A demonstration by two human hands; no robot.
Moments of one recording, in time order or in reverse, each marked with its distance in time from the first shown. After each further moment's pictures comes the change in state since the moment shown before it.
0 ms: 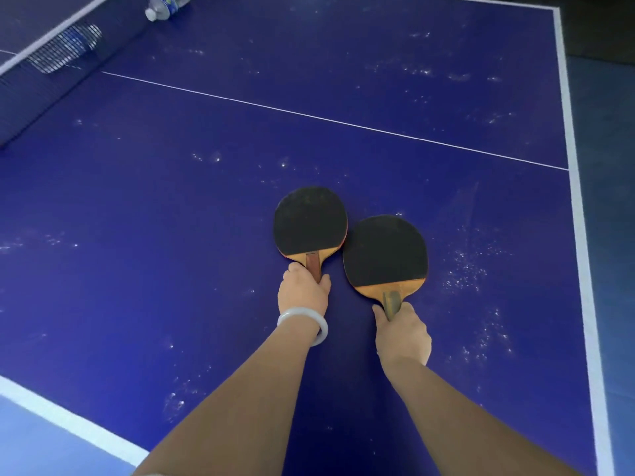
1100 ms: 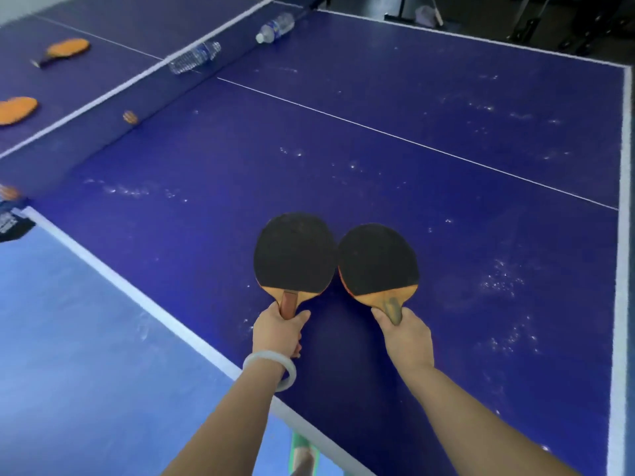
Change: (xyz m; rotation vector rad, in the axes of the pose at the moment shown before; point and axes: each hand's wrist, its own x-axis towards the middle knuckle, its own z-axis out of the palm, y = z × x) left_hand -0.123 -0.145 -0.085 -0.607 0.012 -0.251; right_hand -0.095 0.001 -0.004 0.224 -0.197 -0.257
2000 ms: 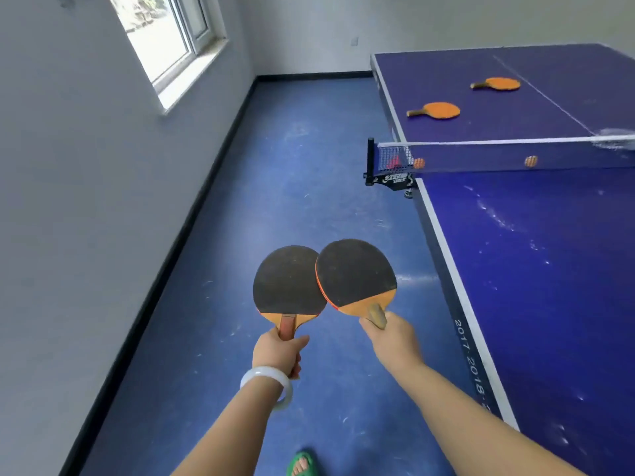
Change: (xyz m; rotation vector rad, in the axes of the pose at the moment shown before) left_hand -0.131 -0.259 -0.372 -0.624 0.725 -0.414; right_hand -0.302 -0.211 0.326 -0.416 -0.778 -0.780
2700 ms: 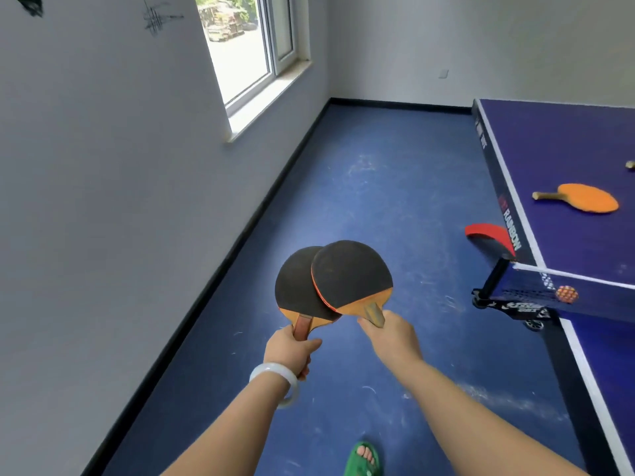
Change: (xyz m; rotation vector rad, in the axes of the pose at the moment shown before) left_hand 0.321 0.201 -0.102 -0.042 0.085 -0.001; right_hand 0.310 -0.293 0.111 -0.204 -0.149 -0.215
